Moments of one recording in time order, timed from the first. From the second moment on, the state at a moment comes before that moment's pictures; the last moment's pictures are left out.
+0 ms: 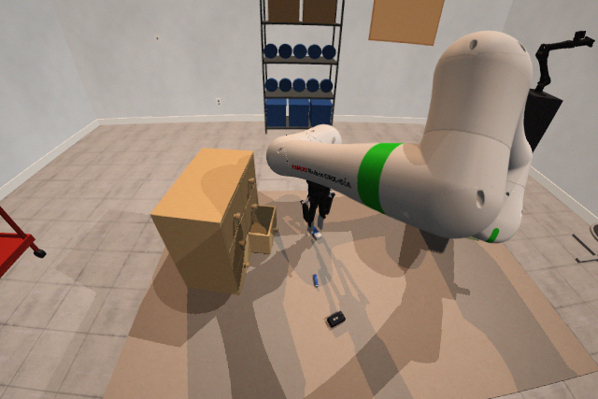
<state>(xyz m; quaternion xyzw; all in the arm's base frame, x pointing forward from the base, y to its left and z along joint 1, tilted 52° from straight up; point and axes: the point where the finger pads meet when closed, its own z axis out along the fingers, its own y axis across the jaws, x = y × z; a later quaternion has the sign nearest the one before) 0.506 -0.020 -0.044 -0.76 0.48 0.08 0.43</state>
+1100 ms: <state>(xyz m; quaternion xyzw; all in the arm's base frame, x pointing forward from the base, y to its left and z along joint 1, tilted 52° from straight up) 0.512 -0.006 -0.056 -0.76 0.48 0.08 0.43</state>
